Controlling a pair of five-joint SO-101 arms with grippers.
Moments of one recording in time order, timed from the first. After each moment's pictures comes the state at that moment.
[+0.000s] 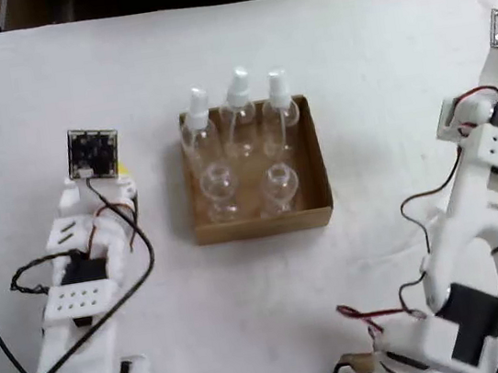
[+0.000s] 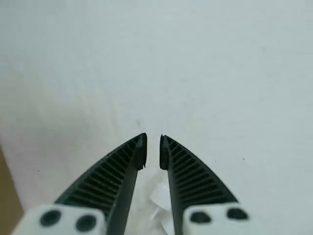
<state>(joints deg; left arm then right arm) -7.6 -40.2 72.2 5.9 -8.2 25.1 -6.1 11.2 60.2 10.9</state>
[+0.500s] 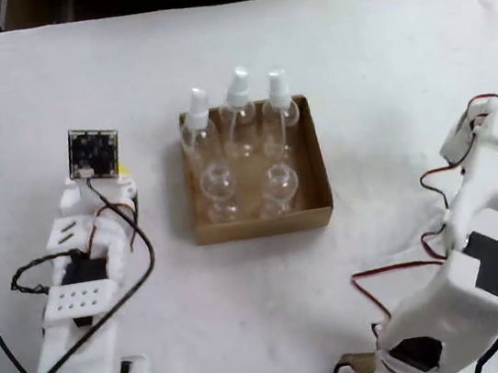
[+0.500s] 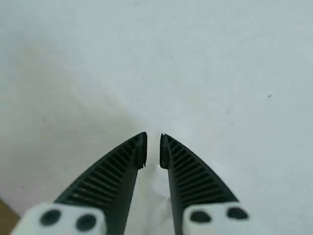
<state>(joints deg) -7.5 -40.2 72.2 5.9 -8.2 29.7 12.3 5.1 65.9 -5.3</state>
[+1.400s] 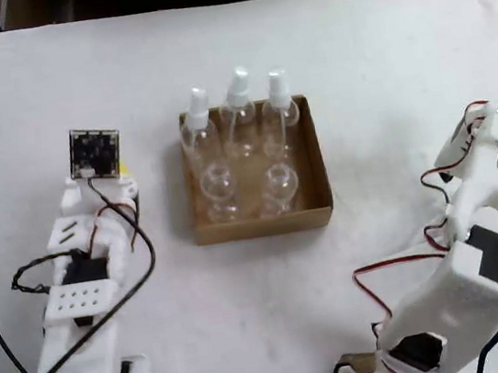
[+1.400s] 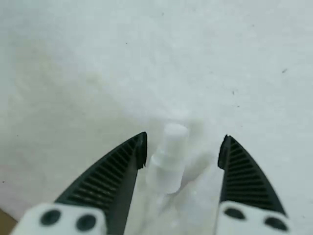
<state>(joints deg) -7.2 -40.2 72.2 5.9 -8.2 29.8 16.9 5.5 66.7 -5.8</state>
